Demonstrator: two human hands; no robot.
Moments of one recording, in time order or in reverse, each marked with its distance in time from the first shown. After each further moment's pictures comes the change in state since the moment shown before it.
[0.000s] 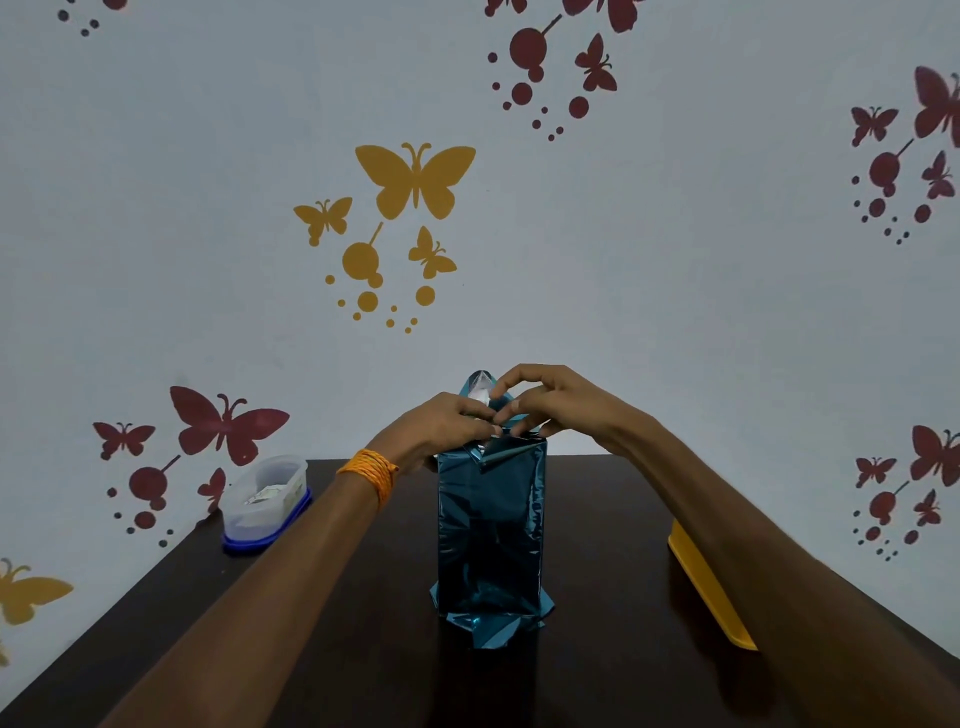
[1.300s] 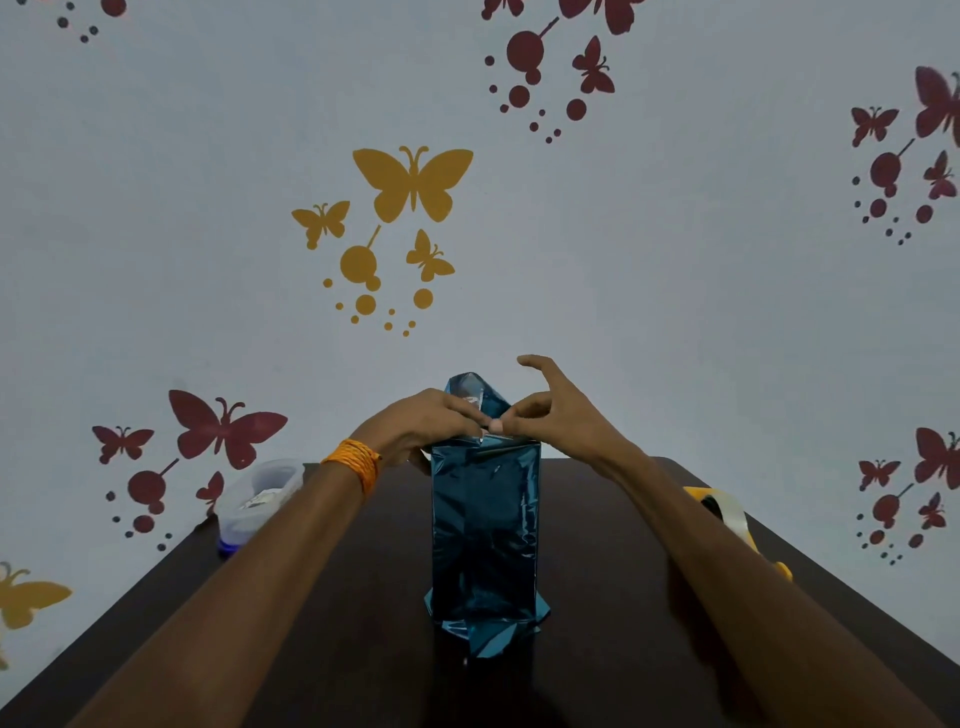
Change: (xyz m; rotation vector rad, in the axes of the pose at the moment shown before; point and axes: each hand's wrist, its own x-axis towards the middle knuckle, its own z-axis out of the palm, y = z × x) left_hand -0.006 0.010 -0.009 -0.058 -0.002 -0.129; right_hand 0.006 0.040 0.008 -0.017 0.206 -0.060
